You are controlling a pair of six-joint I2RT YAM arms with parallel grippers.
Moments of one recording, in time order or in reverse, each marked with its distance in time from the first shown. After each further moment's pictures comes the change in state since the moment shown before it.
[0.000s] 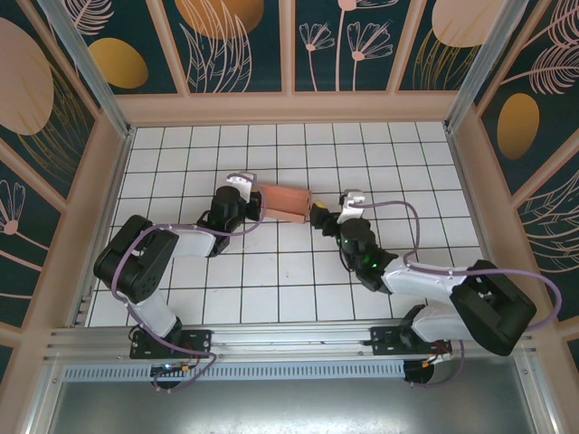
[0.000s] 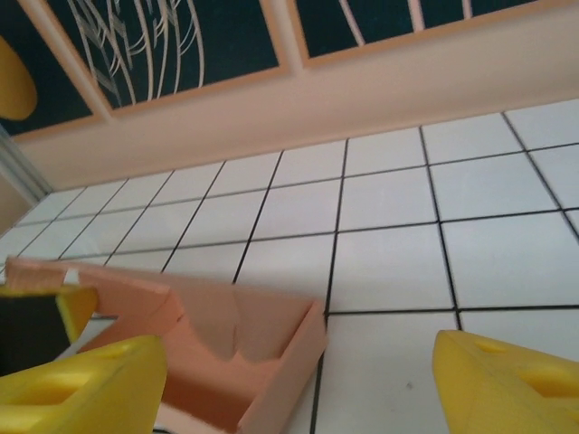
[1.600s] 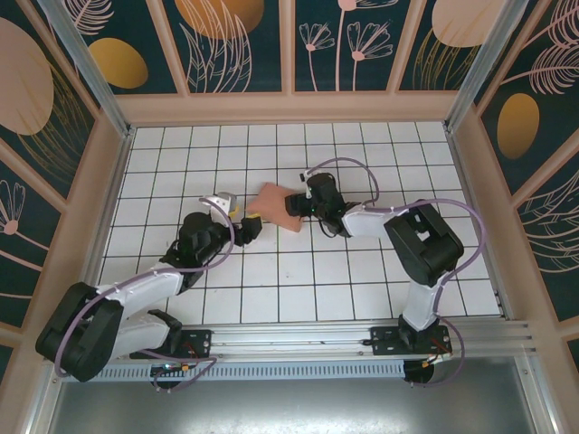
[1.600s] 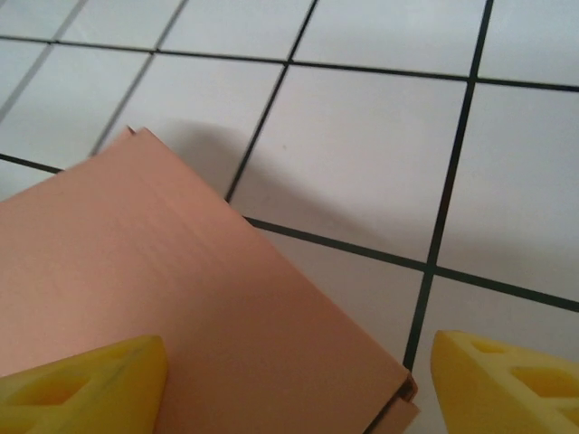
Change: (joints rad) left arm 0.001 -0.532 -0.308 -0.097 0.206 -0.127; right arm -0.133 0.595 0.546 -0.415 -0.425 -0.091
